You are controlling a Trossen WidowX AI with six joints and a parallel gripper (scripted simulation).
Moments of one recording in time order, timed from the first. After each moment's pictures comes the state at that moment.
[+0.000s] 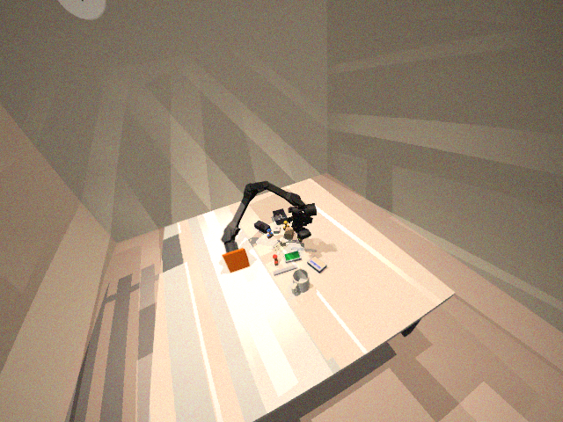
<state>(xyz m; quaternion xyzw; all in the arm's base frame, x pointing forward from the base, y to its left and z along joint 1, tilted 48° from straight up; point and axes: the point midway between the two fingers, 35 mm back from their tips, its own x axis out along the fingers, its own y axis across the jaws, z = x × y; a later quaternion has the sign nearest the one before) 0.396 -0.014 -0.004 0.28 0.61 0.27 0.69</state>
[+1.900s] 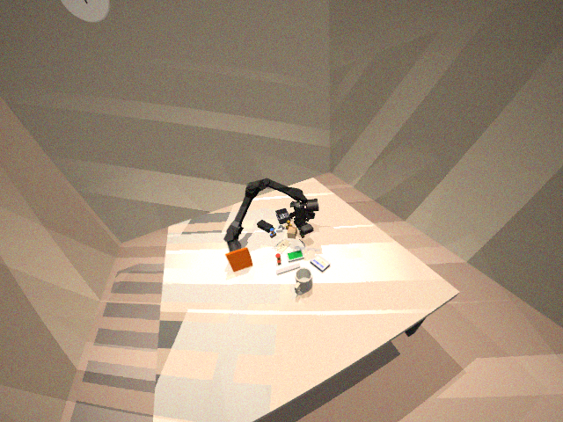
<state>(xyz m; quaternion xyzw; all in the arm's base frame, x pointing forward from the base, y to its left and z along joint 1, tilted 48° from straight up) 0.392 -0.035 0.015 0.28 0.61 0.27 0.69</state>
